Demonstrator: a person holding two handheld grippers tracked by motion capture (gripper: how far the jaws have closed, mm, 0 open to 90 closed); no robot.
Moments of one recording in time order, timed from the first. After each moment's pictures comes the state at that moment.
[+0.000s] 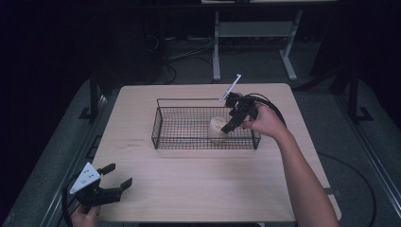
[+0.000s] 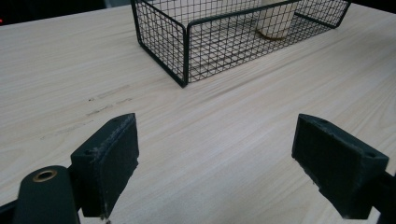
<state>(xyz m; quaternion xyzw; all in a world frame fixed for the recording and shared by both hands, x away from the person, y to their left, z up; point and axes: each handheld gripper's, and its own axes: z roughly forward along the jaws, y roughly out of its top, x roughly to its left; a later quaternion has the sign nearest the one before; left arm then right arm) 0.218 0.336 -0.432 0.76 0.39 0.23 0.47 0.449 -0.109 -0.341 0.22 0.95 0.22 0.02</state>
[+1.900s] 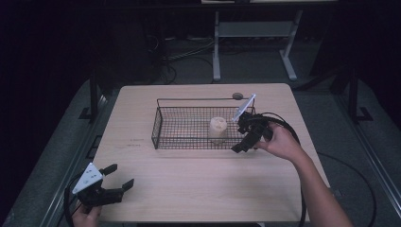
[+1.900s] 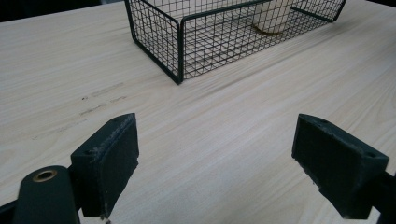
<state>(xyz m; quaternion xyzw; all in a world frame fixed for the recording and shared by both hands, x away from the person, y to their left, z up) 0.219 0.332 -0.433 0.77 0.38 0.22 0.47 0.387 -0.139 -0.355 0.21 0.95 0.23 0.01</state>
